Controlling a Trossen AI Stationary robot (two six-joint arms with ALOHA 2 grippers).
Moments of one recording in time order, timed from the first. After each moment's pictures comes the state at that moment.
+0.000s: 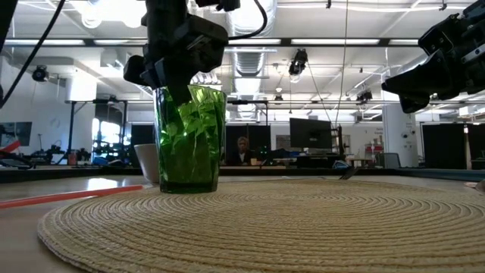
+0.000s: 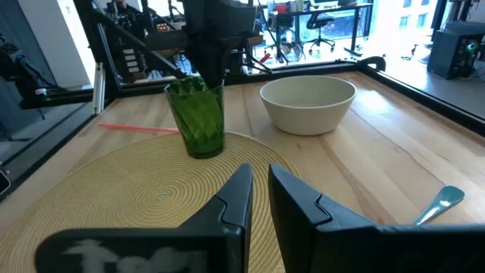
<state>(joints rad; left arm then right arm) -0.12 1.75 1.43 -1.06 -0.04 -0.91 0.09 0.17 0.01 0.03 0.11 0.16</state>
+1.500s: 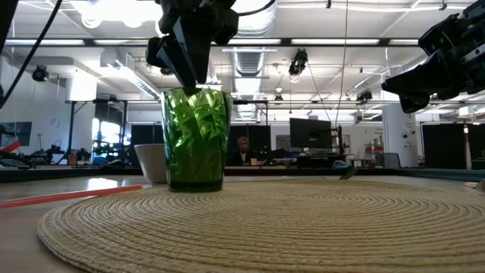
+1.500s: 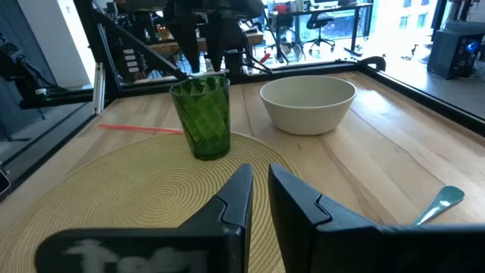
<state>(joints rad) -0.10 1.75 1.58 -1.10 0.02 -0.74 0.09 0.17 0.01 0.03 0.11 0.16</state>
